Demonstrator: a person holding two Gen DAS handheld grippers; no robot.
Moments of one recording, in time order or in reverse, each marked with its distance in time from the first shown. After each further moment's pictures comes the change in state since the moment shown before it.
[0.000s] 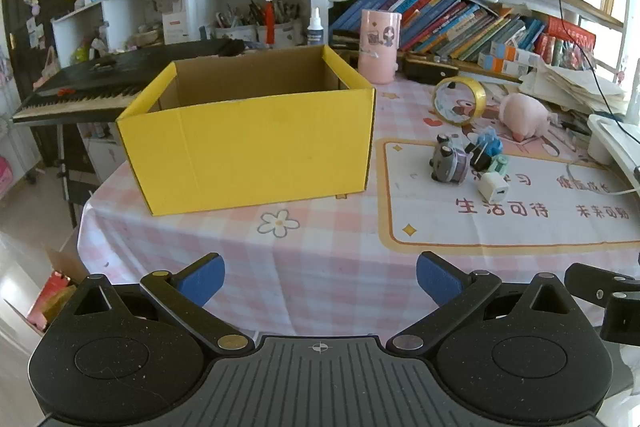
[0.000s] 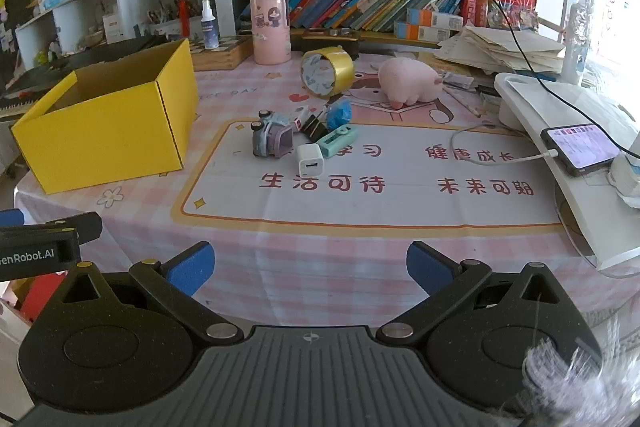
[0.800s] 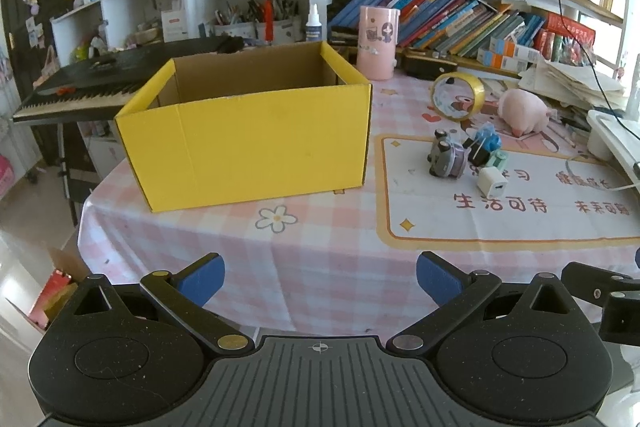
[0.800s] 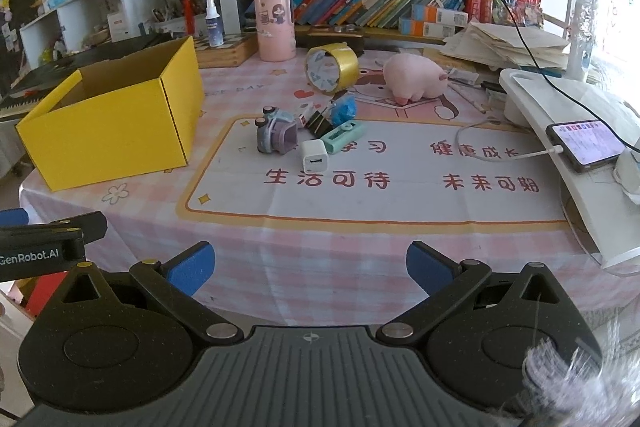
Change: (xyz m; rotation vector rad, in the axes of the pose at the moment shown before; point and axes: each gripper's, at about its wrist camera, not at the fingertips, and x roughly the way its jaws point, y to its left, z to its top) left arm -0.002 -0.001 -0.001 -0.001 0.013 -0.003; right arm 0.000 -0.002 -0.002 0.000 0.010 0.020
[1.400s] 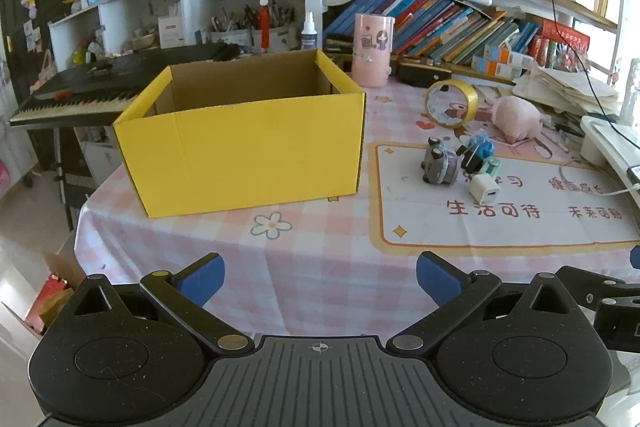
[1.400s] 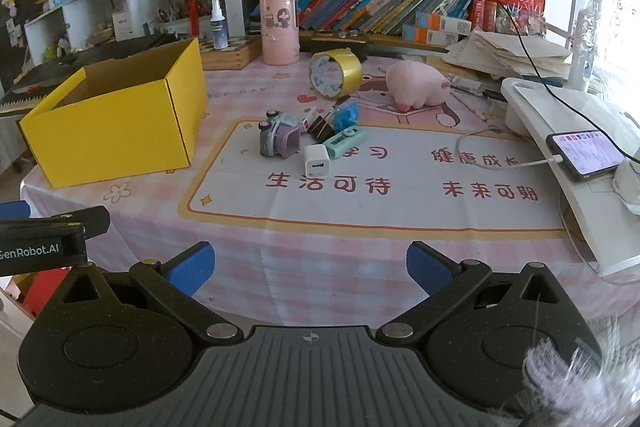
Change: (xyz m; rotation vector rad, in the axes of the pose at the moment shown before) left arm -0.004 -0.003 0.001 0.000 -0.023 -0.011; right arm -0.003 0.002 0.001 -0.025 -0.015 0.000
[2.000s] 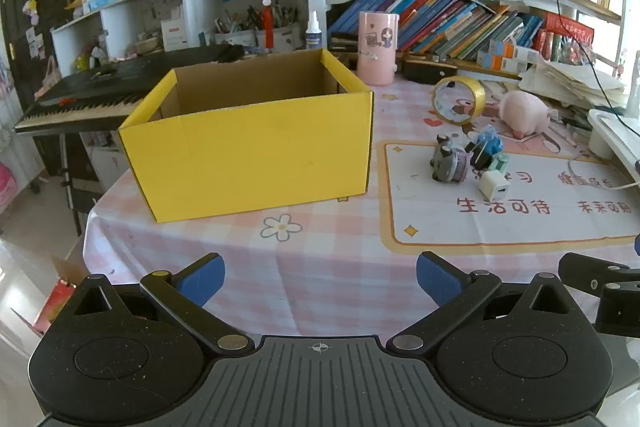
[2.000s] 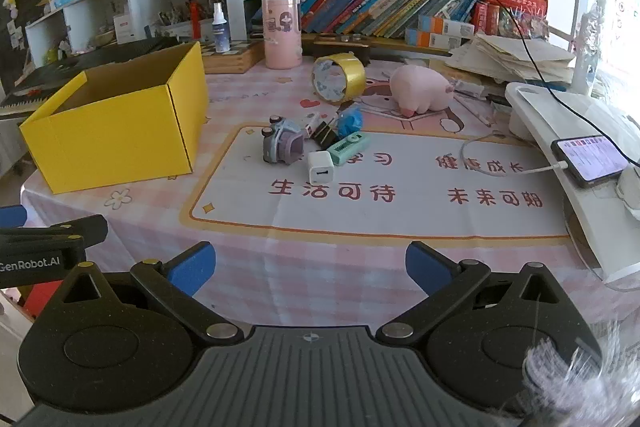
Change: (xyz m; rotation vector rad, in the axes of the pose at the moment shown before) left arm 0.003 0.003 0.002 0.019 0.008 0.025; right arm 0.005 0.003 0.005 -0.004 -0.007 0.005
